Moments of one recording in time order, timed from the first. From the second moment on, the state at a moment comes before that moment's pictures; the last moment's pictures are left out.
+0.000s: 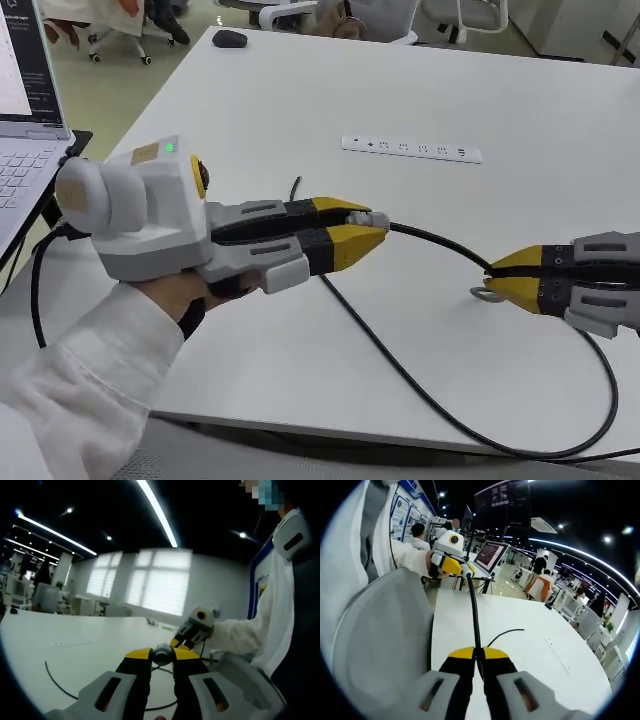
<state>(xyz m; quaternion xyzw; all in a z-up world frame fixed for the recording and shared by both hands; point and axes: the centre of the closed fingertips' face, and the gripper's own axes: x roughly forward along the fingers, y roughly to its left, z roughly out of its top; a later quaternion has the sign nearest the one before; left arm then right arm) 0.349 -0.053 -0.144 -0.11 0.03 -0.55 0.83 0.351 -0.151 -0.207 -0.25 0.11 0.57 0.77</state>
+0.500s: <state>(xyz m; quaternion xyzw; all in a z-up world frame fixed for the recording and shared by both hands) 0.361 -0.041 -0.141 -0.13 0.02 -0.52 0.84 0.376 -0.159 -0.249 -0.27 0.16 0.55 0.77</state>
